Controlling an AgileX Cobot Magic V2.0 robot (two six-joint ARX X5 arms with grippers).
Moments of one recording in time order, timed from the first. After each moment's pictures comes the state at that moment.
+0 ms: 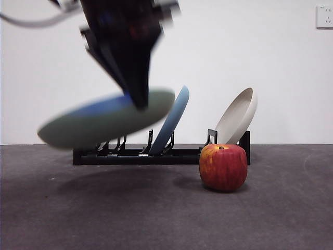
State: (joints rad) left arm -0.94 1.53 1.23 -0.81 -0.23 0.03; right arm 0.07 1.04 1.28 -0.80 -0.34 0.08
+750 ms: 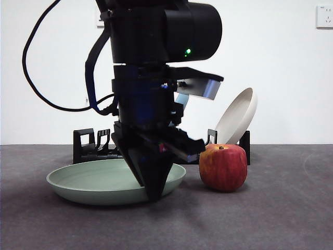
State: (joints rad) left arm -0.94 1.85 1.24 -0.71 -0.24 0.07; right arm 0.07 1.04 1.28 -0.80 -0.34 0.08
